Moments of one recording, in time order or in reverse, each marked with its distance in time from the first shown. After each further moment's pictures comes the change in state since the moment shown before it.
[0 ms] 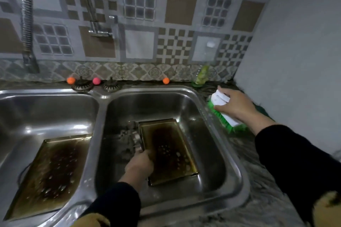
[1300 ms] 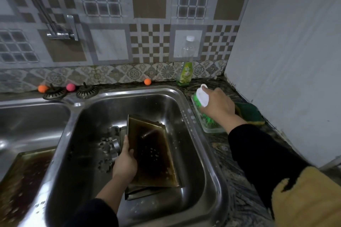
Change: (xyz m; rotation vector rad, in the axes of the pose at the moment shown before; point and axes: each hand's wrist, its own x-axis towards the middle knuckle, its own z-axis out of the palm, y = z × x) left_hand -0.001 0.069 0.013 -0.410 0.328 -0.058; right_hand 0.061 0.063 0.024 -0.301 0.041 -0.006
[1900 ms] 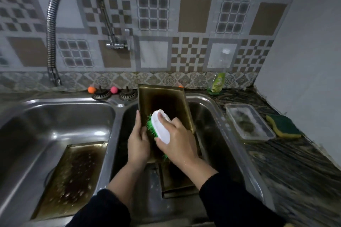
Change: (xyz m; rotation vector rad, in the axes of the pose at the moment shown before) left_hand -0.003 0.003 -0.094 -0.525 0.248 0.381; right_hand -0.125 -0.193 0.056 0.386 0.010 -0.389
